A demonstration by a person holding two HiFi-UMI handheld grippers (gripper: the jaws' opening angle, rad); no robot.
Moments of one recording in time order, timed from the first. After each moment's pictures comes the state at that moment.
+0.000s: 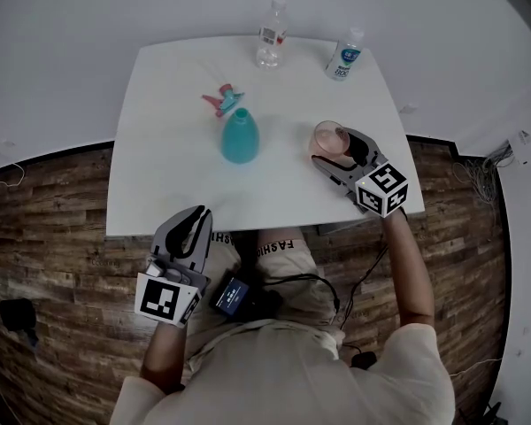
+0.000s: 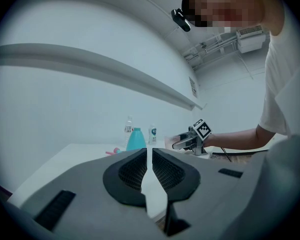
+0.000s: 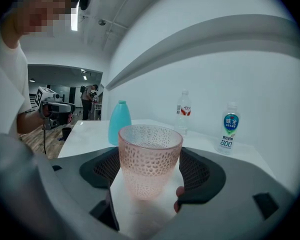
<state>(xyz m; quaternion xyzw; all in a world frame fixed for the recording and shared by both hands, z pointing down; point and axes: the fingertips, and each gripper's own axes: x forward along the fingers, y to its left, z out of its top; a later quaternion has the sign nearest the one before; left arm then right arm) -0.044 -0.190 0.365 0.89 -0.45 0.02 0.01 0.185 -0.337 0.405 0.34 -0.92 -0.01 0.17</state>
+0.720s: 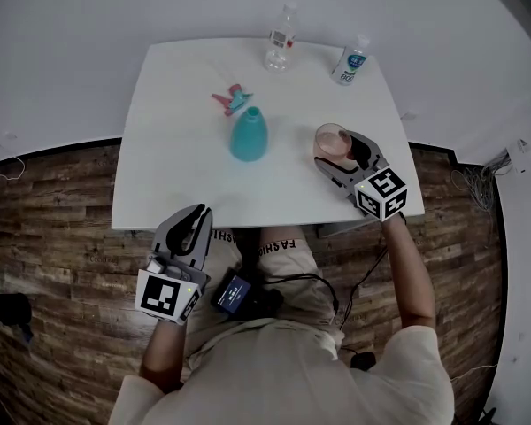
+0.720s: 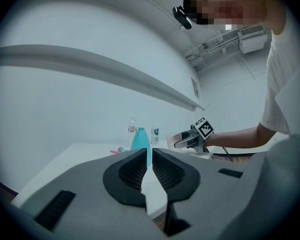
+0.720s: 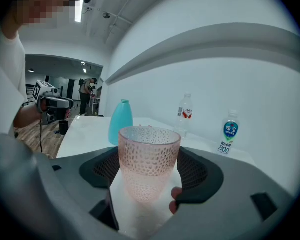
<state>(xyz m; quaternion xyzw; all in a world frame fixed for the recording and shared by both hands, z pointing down) -0.062 -0.183 0.367 0.89 -0.46 0.01 0.02 0.173 -0.330 0.398 0.36 -0.91 -0.04 0.19</state>
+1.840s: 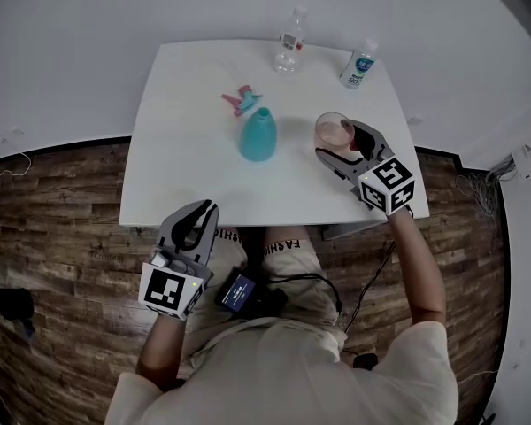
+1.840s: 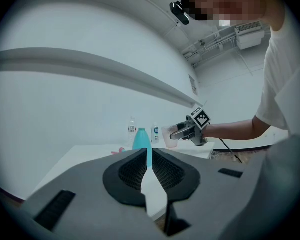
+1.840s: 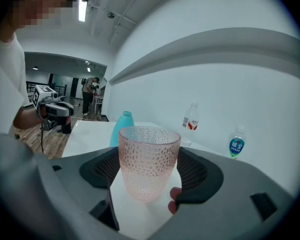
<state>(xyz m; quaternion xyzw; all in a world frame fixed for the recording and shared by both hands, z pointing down) -0.066 -0.182 0.363 0.89 -0.46 0.03 0.00 0.145 -0.333 0.361 0.34 -0.92 -0.05 0.20</state>
